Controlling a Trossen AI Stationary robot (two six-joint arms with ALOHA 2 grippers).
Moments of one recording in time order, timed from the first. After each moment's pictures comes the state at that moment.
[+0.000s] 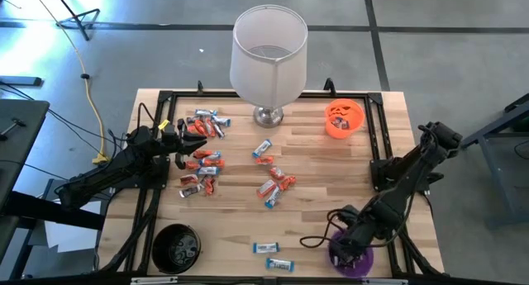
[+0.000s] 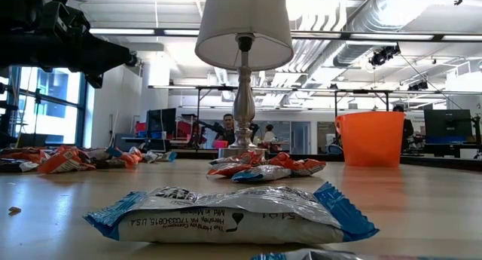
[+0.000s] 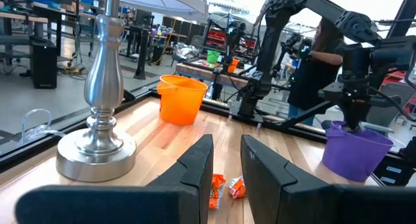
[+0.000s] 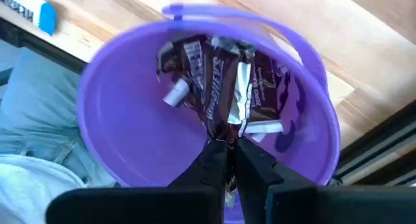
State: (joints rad) left arm 0.54 0.01 0.01 0.06 0.36 -0.23; right arm 0.82 1.51 1.16 -0.92 -0.22 1.90
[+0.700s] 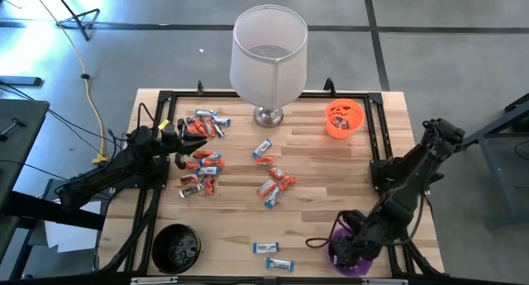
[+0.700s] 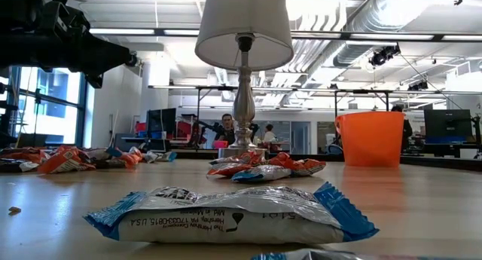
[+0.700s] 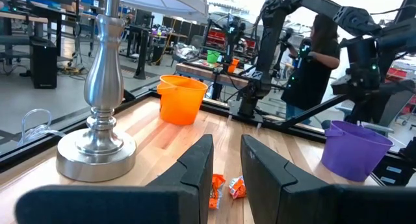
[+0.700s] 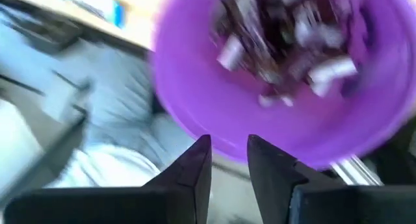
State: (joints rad) left arm 0.54 0.01 0.01 0.06 0.36 -0.23; right arm 0.88 1.44 1.18 -0.79 -0.12 2.18
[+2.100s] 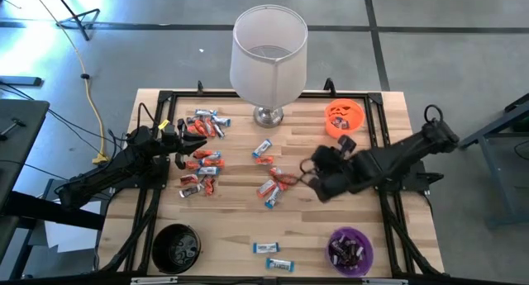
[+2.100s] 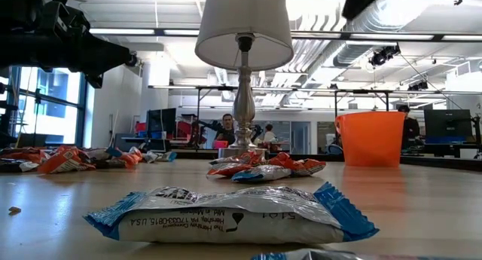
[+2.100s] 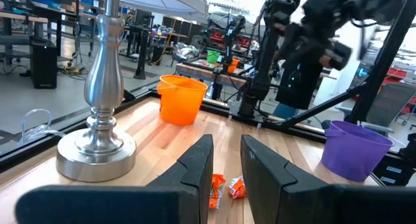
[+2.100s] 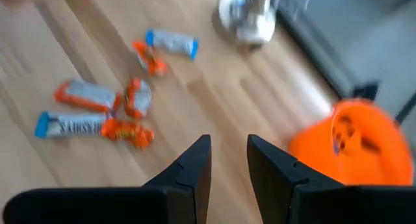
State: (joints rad) left arm 0.54 0.01 0.01 0.06 0.36 -0.23; right arm 0.41 1.51 1.49 -1.37 0.68 0.91
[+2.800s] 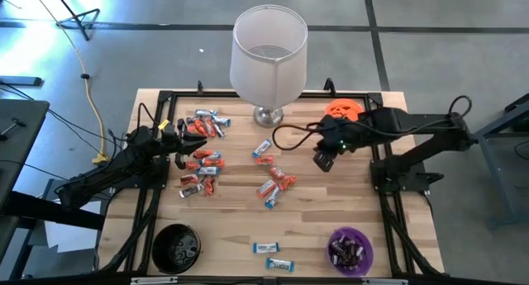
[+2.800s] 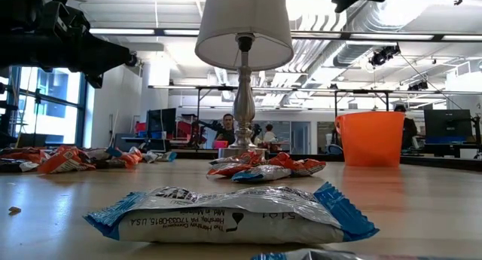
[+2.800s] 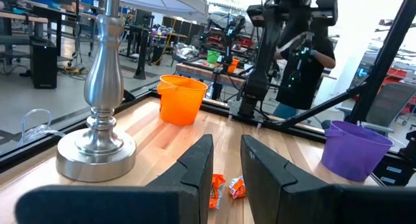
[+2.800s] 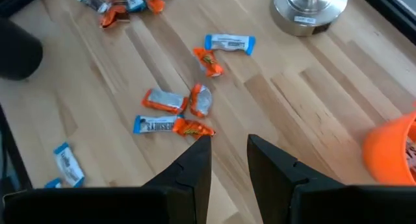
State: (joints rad) left arm 0.54 0.01 0.01 0.06 0.36 -0.23; right arm 0.10 1.32 1.49 -1.18 0.22 0.66
